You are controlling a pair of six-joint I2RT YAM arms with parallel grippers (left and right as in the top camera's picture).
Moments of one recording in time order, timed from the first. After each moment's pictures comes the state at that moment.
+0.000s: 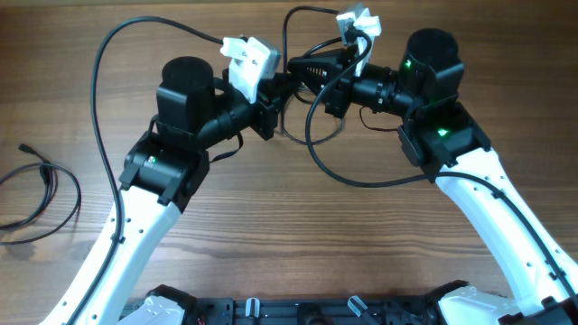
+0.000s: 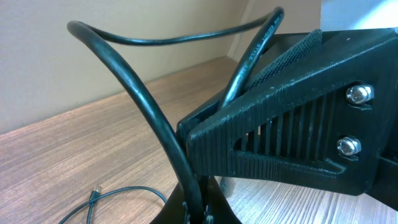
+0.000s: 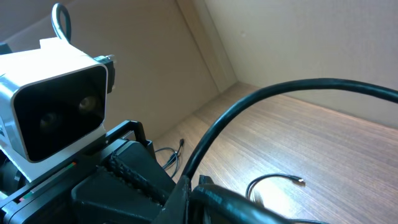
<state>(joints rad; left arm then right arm) -0.38 1.26 1.16 -0.22 0.50 -0.08 0.39 1.41 1.23 0.05 -0.78 0.36</state>
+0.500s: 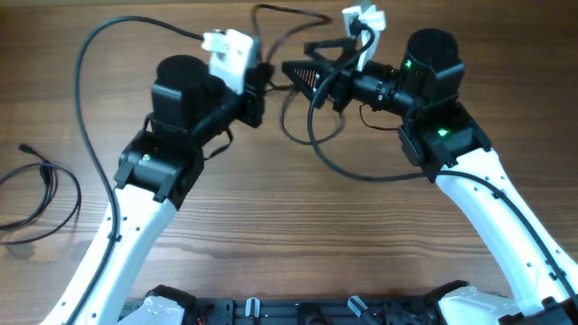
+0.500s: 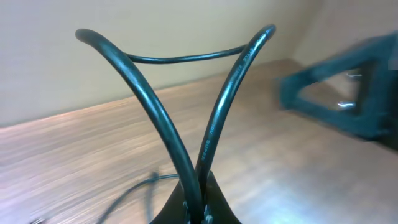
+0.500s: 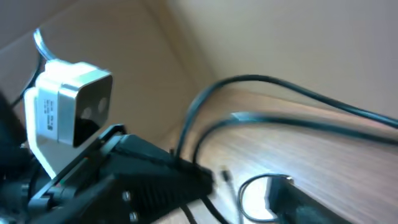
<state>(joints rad) -0.34 1.26 1.16 -0.26 0.26 -0.09 0.39 1.41 1.23 0.05 -0.67 0.43</state>
